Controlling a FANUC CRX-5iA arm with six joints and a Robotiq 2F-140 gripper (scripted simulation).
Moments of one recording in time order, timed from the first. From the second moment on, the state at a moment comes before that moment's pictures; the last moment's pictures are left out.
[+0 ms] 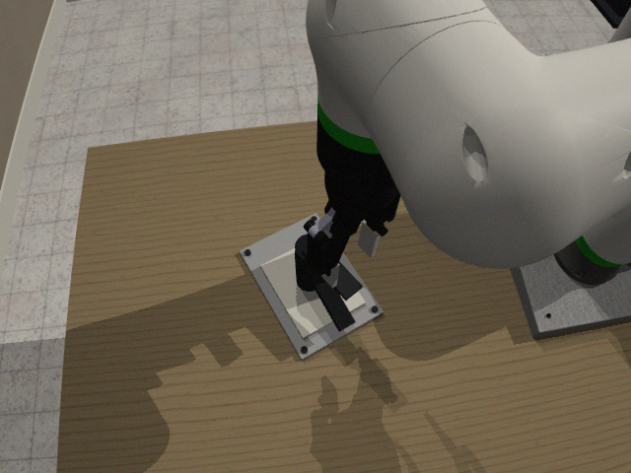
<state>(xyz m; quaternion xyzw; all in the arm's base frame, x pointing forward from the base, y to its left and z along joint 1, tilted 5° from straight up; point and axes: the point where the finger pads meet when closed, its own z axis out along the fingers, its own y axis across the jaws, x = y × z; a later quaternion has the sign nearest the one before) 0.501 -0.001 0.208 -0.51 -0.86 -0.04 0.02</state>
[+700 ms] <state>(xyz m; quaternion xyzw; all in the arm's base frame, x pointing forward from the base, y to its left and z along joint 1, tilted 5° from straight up) 0.500 0.001 0.181 -0.51 -0.86 -0.04 0.02</state>
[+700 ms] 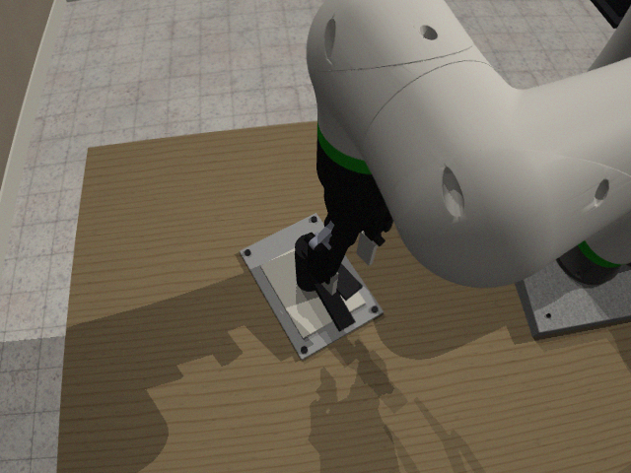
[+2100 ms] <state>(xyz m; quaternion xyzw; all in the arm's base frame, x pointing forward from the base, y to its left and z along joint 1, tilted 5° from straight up) 0.500 0.003 0.158 -0.51 -0.86 -0.04 0.02</state>
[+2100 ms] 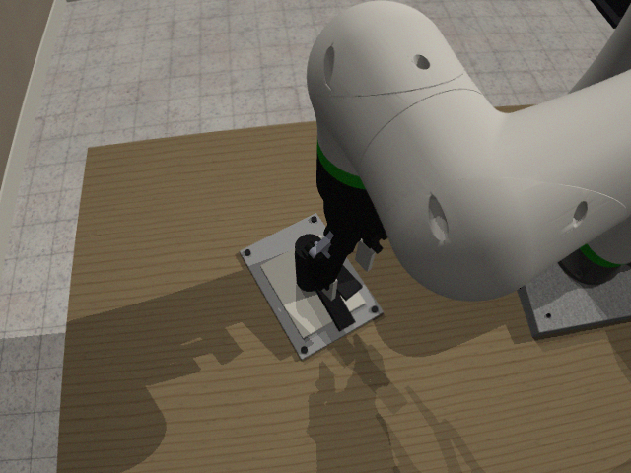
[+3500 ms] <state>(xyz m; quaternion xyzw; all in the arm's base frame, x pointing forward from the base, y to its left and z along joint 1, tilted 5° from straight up) 0.500 0.003 0.153 -0.51 -0.86 -0.04 0.02</state>
